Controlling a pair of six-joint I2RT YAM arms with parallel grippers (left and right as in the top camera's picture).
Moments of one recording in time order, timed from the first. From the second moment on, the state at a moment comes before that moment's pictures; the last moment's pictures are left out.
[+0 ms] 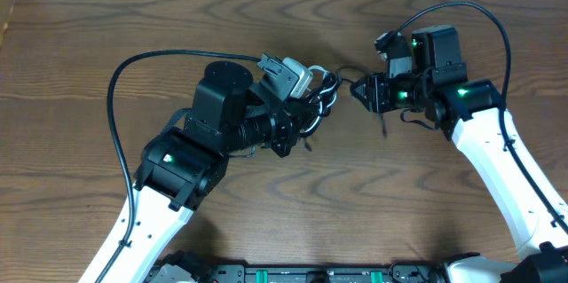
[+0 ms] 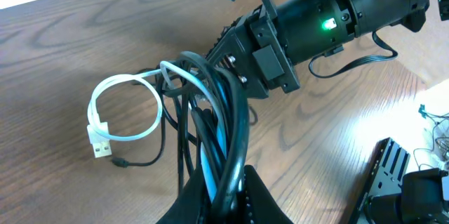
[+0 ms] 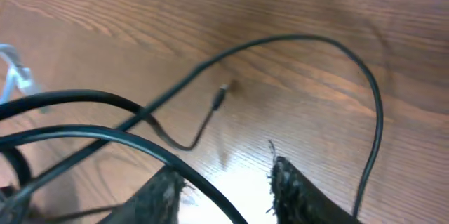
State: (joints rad) left arm -0.52 1.15 1.17 -0.61 0.46 -0.07; right arm 0.26 1.47 1.19 -0.64 -0.43 0.18
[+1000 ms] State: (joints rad) left arm -0.52 1.15 1.17 -0.40 -0.02 -0.68; right arm 0.37 1.46 1.19 -0.55 -0.68 0.01
